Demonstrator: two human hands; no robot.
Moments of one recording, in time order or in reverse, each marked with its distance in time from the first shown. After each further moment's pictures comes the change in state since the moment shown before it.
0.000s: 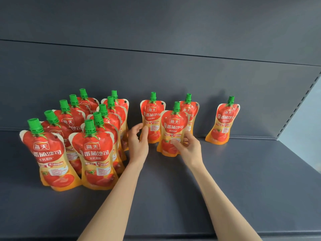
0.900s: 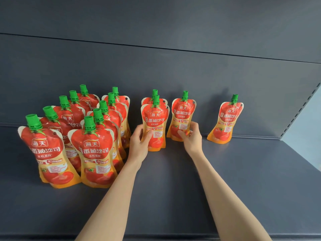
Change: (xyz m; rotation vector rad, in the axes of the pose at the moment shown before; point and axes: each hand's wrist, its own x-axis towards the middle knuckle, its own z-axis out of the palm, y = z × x) left_hand 0.000 -0.011 -0.006 -0.038 -0.212 0.013; right_hand 0.046 0.019 0.001 -0.124 0.085 0.130
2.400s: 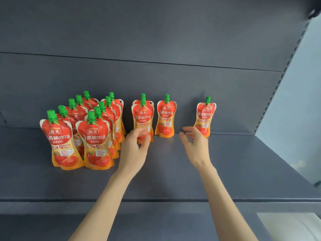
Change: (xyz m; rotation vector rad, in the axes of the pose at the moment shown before) left_hand -0.115 0.098 0.003 0.383 0.045 0.262; right_hand -0.120 -0.072 -0.100 -0.155 0.016 -0.206
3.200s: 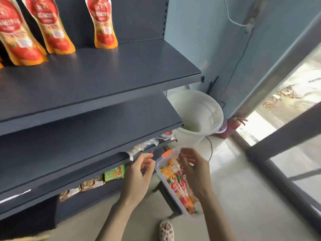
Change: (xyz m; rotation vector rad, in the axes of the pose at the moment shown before) left_hand -0.350 0.076 0.097 -0.227 -0.686 -0.266; right_hand -0.370 0.095 -0.198 -0.207 0.186 0.550
